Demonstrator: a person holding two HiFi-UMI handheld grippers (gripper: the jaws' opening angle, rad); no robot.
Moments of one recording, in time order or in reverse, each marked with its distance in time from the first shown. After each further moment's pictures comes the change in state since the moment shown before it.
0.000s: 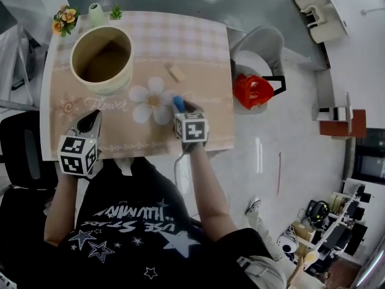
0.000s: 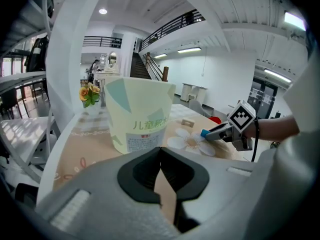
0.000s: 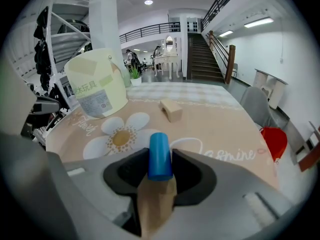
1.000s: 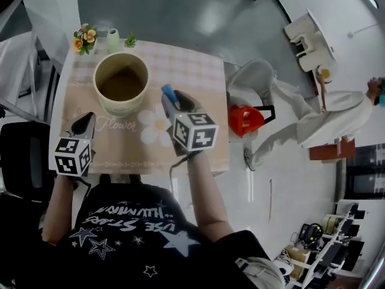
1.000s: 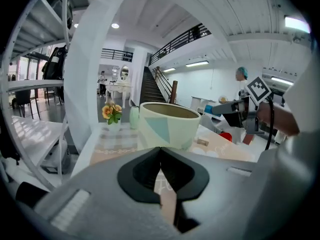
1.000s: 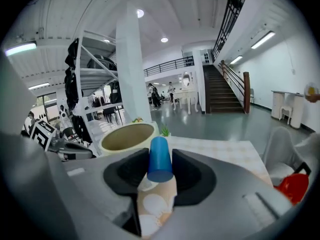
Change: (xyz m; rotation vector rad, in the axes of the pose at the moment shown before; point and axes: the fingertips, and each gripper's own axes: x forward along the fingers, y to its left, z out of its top) left arm -0.038 0.067 0.045 -0.059 -0.149 0.095; right arm -0.082 0.095 0.187 -0.074 -0.385 0.201
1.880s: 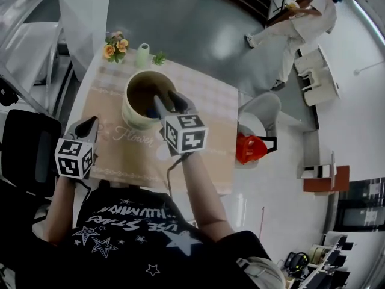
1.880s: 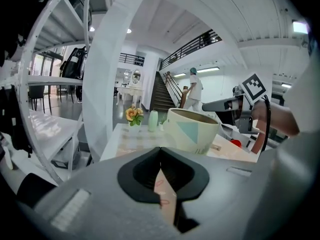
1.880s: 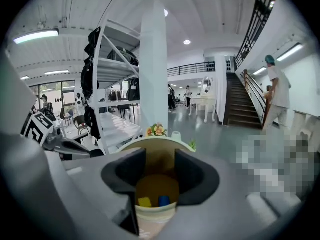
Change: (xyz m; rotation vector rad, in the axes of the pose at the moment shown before) left arm -0.031 0.071 -0.003 -0.087 -0.049 0.090; right arm 0.078 0.095 0.051 -0.198 -0.021 0.124
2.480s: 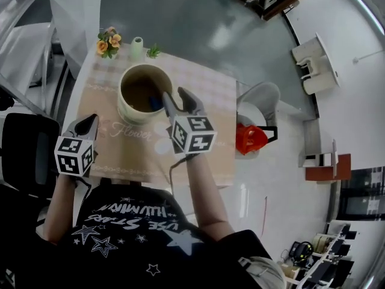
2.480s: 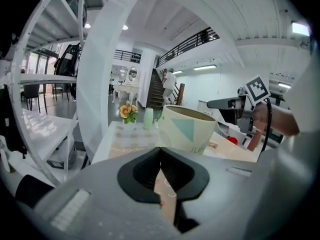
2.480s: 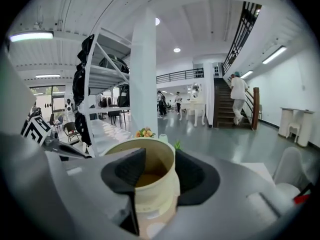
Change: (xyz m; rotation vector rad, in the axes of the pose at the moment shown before) left arm 0.011 -0.012 -0.003 0.018 0.031 -0.042; right arm -0.031 -0.034 -0.008 0.059 -0.083 -0.103
